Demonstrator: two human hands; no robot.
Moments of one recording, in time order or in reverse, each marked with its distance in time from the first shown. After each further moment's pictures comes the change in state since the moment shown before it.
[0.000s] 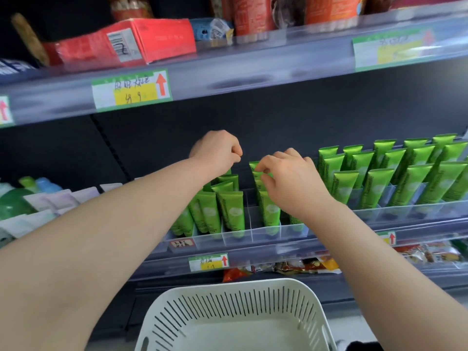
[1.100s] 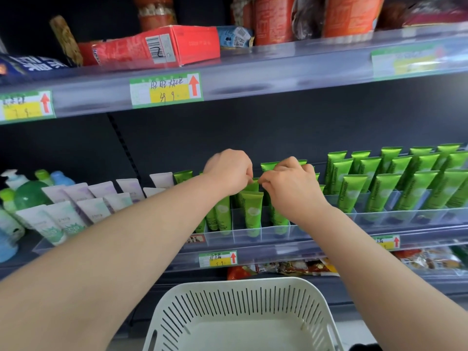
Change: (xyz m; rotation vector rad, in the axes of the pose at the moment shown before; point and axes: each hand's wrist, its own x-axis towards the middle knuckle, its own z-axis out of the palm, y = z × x) left_hand -0.036 -0.002 0.005 0.157 -0.094 0.064; right_hand -0.003 -0.022 0.014 -0.160 -0.090 -0.023
